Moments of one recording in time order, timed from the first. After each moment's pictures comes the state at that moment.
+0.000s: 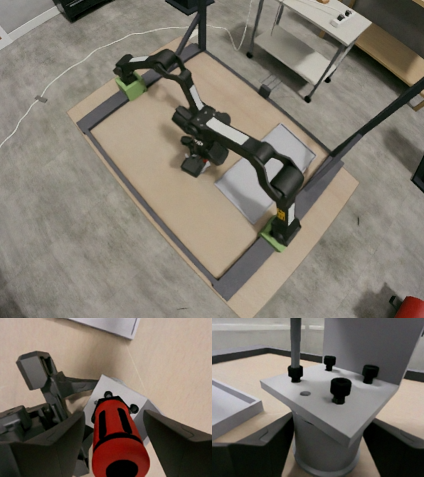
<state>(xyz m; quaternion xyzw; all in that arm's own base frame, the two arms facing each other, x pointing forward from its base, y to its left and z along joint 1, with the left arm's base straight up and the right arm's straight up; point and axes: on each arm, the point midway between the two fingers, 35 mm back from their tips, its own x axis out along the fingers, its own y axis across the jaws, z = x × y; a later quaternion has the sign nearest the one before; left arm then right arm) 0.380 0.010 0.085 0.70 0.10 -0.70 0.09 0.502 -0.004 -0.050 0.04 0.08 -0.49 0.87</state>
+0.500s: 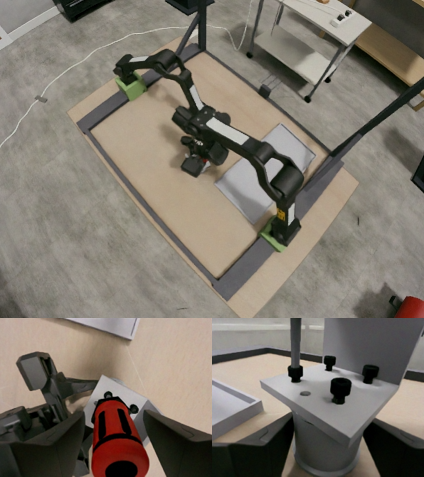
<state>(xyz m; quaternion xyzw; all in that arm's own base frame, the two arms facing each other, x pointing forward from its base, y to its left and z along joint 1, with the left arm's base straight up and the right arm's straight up) 0.380 0.010 0.085 0.70 0.10 -0.70 0.09 0.502 -0.004 -0.050 0.04 0.08 -0.49 0.87</state>
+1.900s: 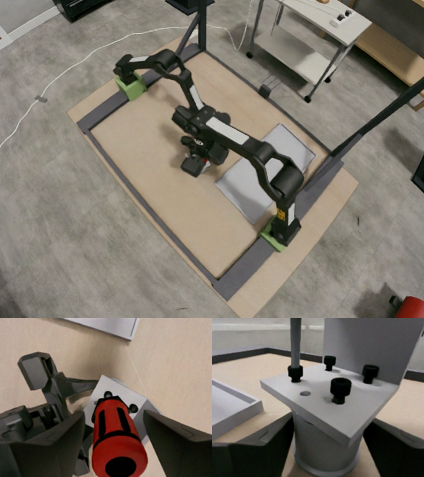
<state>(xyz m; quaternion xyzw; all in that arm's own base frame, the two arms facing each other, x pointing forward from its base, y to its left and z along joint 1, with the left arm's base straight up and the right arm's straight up) 0.380 0.010 0.088 0.70 0.10 -0.71 0.09 0.502 -0.004 -0.050 0.04 0.08 -0.49 0.87</state>
